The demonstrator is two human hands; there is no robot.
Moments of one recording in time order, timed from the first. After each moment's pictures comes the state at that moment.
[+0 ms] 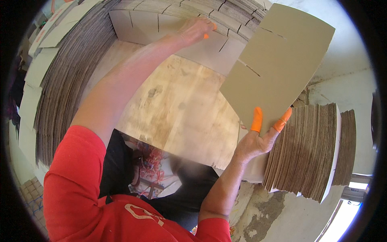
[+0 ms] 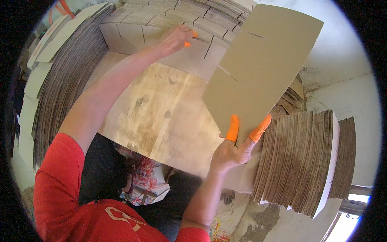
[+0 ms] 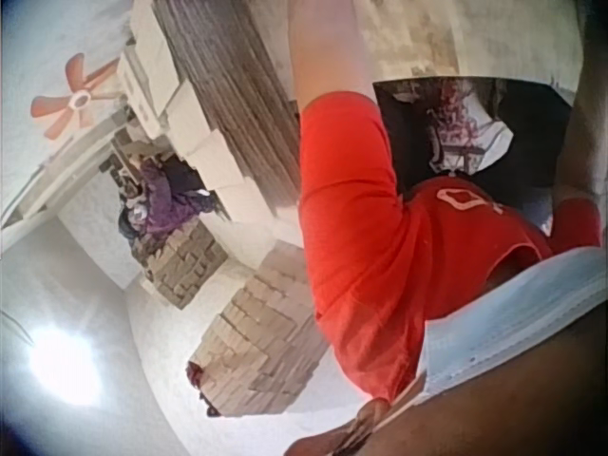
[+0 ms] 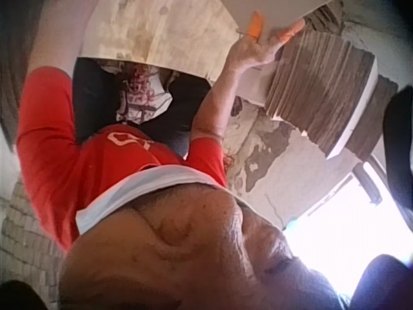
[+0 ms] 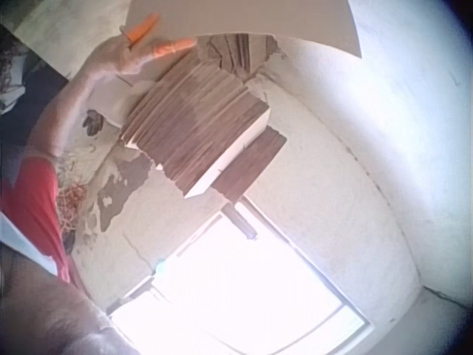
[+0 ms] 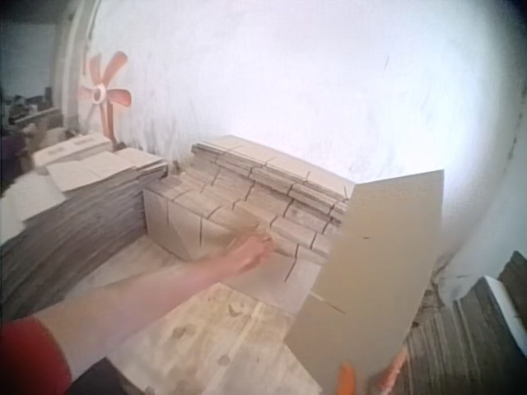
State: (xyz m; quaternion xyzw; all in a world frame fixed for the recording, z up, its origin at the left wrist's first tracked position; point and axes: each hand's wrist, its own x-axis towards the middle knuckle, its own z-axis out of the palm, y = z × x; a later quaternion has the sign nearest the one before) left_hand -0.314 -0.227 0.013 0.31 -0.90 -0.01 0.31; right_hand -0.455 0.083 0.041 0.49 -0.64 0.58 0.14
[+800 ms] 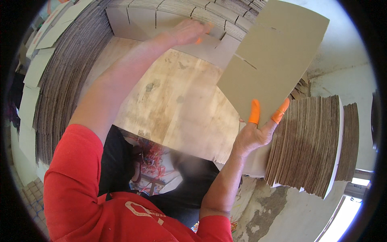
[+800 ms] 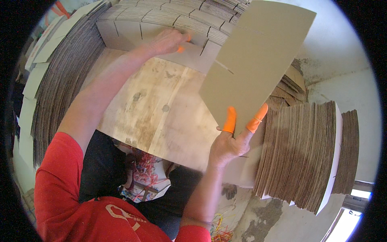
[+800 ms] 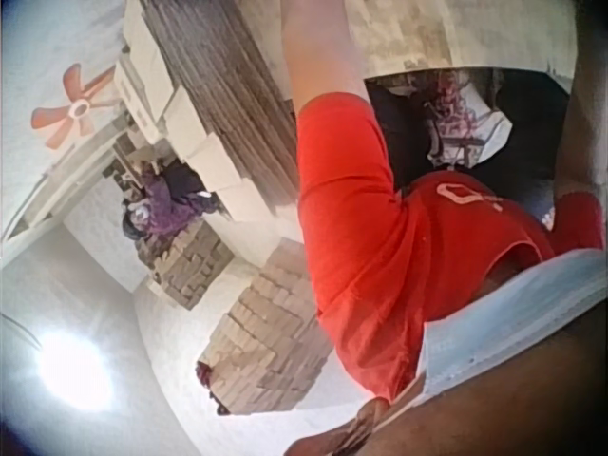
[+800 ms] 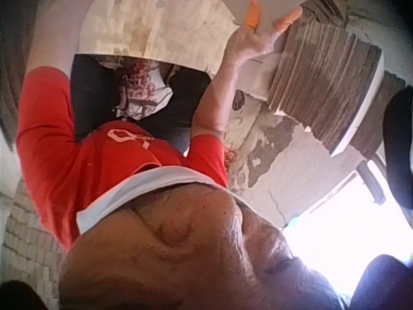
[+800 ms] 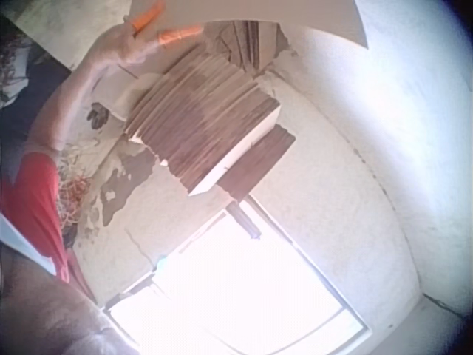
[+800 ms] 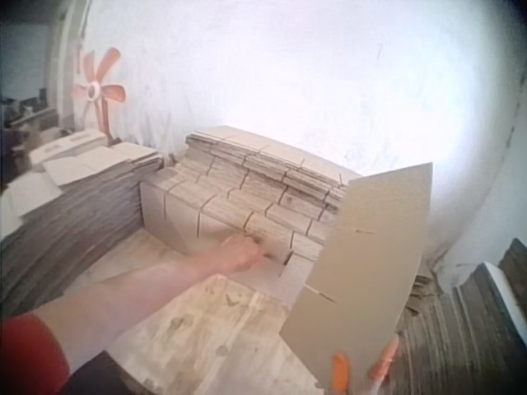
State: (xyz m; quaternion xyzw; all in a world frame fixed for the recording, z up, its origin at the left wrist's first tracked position) left_hand -0.313 -0.204 0.013 0.33 -0.94 -0.03 0.12; right_hand -0.450 0.084 0.037 0.44 -0.66 0.60 0.11
